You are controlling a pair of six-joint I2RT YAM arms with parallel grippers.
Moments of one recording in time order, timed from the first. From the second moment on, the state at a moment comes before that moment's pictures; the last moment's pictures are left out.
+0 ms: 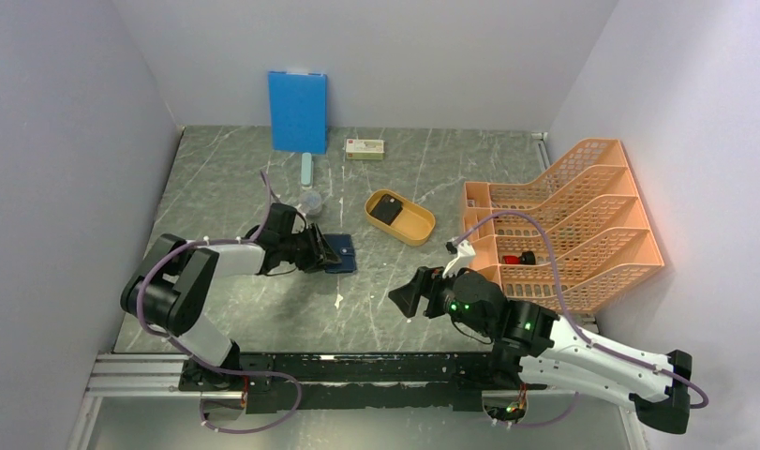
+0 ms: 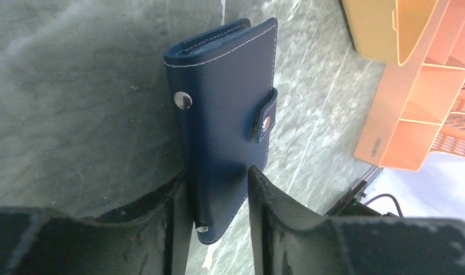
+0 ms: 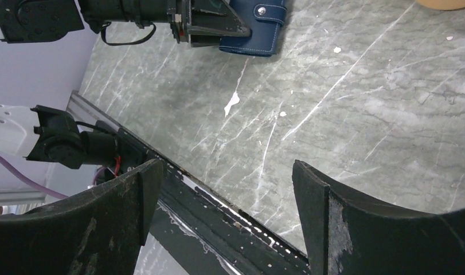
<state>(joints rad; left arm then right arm) -0.40 1.61 0.60 0.18 0.45 -0.81 1.13 0.57 0.50 -0.36 0.32 0.80</state>
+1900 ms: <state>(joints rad) -0.53 0.81 0.90 -0.51 -0.22 -0.40 1.13 0.94 0.96 -0.62 0.96 0.75</state>
